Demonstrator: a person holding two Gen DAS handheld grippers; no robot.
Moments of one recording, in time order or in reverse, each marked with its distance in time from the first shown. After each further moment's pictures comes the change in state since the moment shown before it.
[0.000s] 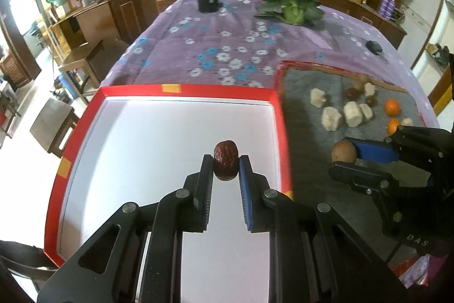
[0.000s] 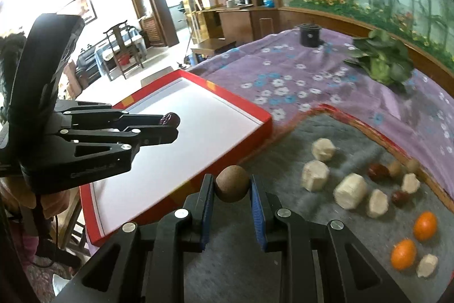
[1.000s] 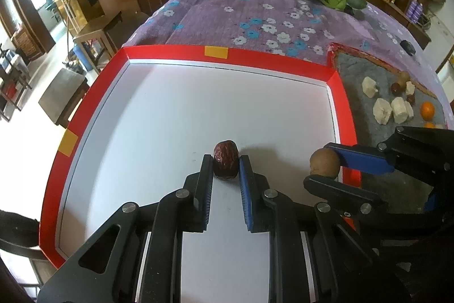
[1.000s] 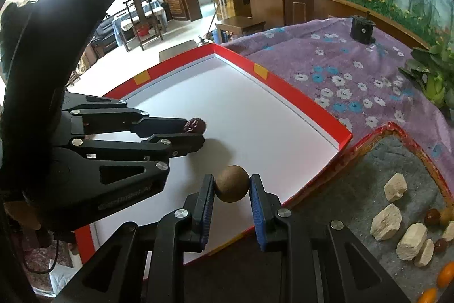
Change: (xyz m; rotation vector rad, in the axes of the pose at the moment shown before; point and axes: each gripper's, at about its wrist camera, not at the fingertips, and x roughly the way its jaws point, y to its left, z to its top) left arm 0.038 0.039 -0.010 -0.091 0.105 0.067; right arm 0.071 0.039 0.025 -0.100 0.109 0.052
